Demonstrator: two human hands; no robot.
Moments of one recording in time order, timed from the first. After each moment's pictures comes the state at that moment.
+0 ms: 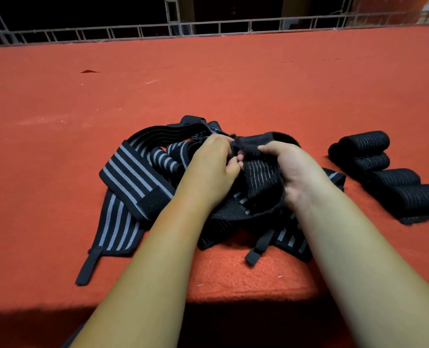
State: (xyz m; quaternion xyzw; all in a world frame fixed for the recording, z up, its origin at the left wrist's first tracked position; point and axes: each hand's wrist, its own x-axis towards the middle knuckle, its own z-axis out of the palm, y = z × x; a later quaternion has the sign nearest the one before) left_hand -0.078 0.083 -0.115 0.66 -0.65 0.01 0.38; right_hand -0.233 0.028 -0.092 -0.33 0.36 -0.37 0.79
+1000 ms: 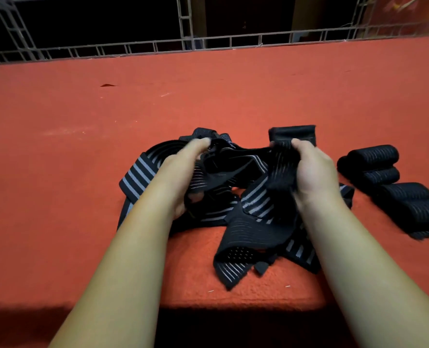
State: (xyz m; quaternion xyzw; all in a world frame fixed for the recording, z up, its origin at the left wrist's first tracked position) left_hand -0.043 0.125 -0.069 0.63 -0.30 -0.42 0.57; right_hand -0.236 0.028 -0.087 -0.35 0.36 -0.59 0.63
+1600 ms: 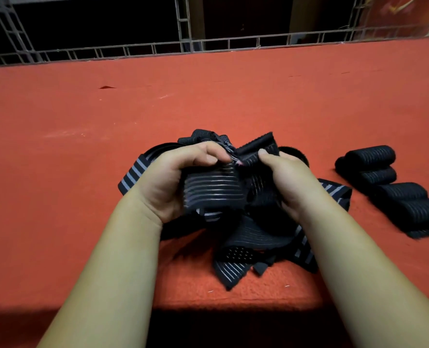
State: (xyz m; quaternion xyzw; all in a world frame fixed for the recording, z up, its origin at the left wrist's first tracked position) left_hand -0.050 0.157 -0.045 0.40 -0.44 -0.58 0.56; right_hand -0.227 0.043 -0.086 -0.50 0.36 -0.42 0.67
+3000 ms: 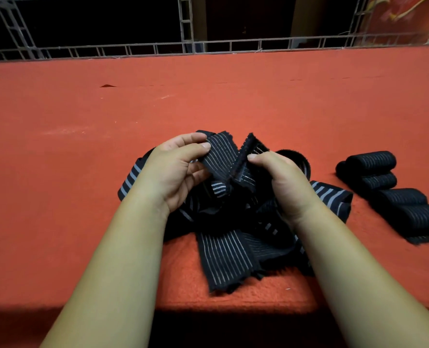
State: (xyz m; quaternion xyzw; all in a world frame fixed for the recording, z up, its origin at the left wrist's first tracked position) left_hand -0.037 0.131 -0.055 0.49 -0.31 -0.43 0.69; right_hand -0.224 0.067 -0.077 -0.53 0.27 -0.41 0.69
